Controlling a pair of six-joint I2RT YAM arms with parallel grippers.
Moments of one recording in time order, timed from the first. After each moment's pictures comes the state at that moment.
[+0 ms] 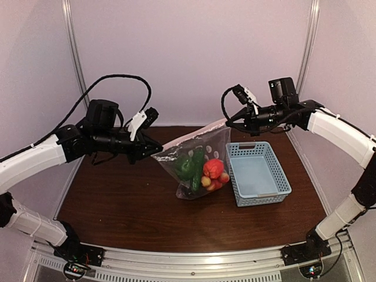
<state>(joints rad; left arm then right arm) -0.72 1.25 1.12 -0.37 0.37 0.16 0.43 1.49 1.43 -0.47 -0.76 -0.37</state>
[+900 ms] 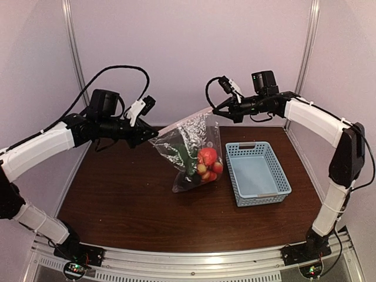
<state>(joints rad) -0.60 1.34 1.19 -0.37 0.38 0.21 0.43 1.75 1.65 -0.41 -0.76 -0.32</state>
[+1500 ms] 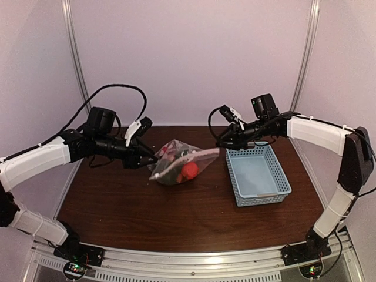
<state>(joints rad) -0.58 1.30 1.09 -0.36 0.58 0.20 0.44 1.69 1.40 -0.35 -0.85 -0.37</state>
